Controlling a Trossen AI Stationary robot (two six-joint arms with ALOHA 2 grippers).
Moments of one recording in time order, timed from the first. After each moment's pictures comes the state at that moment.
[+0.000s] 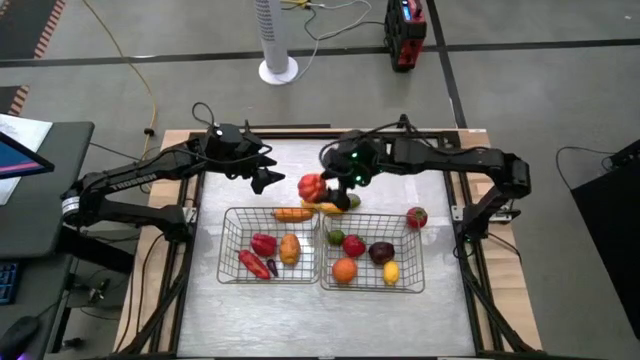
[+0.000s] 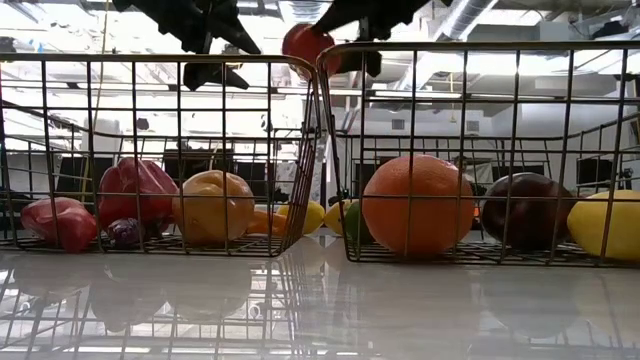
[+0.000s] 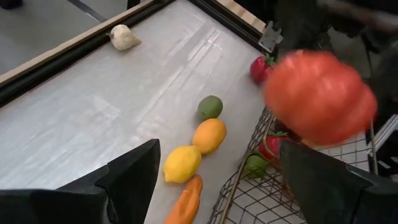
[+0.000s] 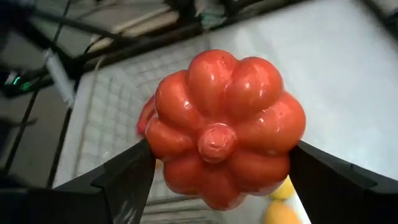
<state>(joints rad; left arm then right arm) 0.42 1.08 0.97 -0.45 0.20 -0.37 -0.19 1.63 1.48 -0.48 -0.25 0.17</state>
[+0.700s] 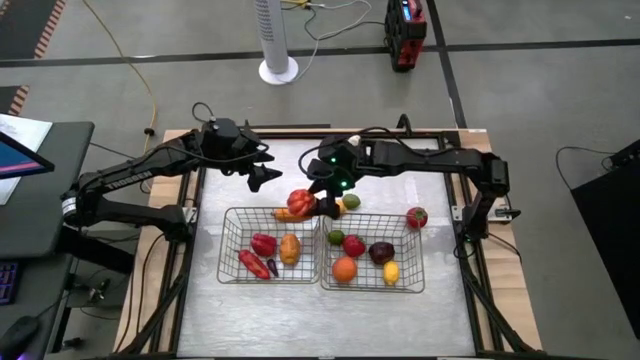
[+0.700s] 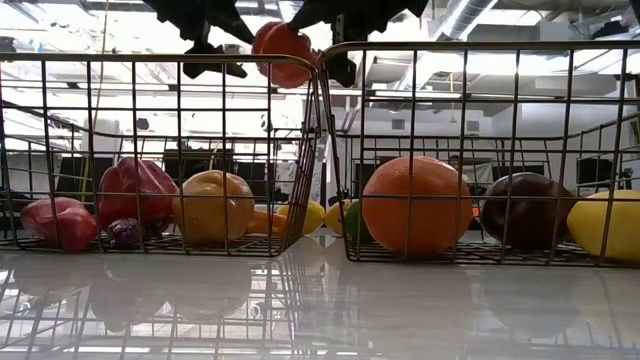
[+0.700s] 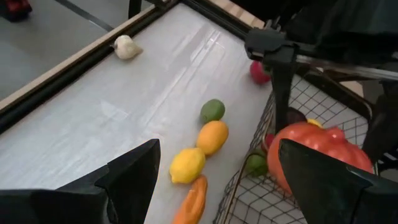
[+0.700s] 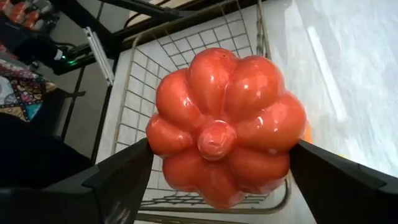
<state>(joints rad) 0.44 1.08 1.05 -0.55 0.20 -0.30 -0.16 1.79 1.62 -0.55 -0.42 0.17</state>
